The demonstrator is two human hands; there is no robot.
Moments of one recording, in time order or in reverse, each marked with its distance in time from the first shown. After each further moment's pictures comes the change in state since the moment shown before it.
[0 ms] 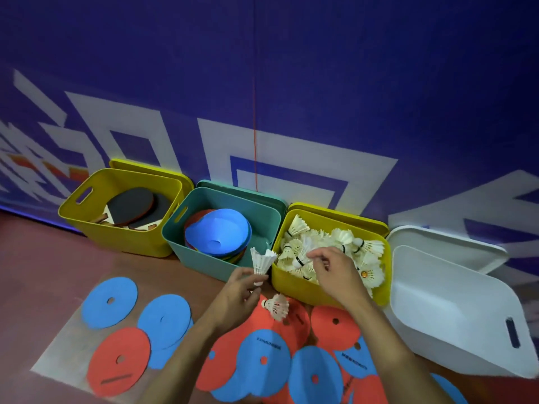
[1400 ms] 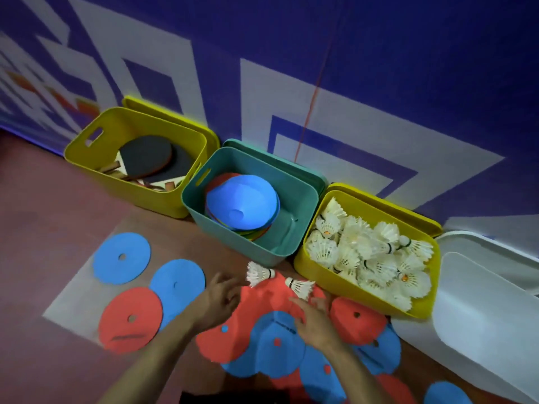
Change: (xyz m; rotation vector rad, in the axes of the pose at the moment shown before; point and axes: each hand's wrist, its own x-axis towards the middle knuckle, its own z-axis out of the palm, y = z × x) left_hand -0.040 -0.107 -0.021 0.035 -0.138 -0.240; right_hand -0.045 0.062 0.164 -0.279 -0.600 0.331
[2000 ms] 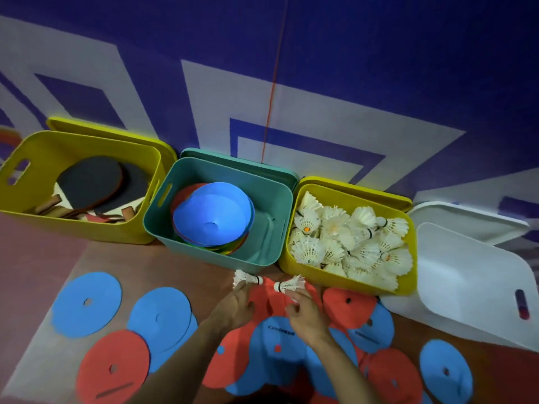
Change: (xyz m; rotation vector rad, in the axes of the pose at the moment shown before) left_hand 0.109 -0.100 0.129 0.235 -0.234 -0.172; right_hand 0.005 -0.036 -0.007 0.408 0.217 0.116
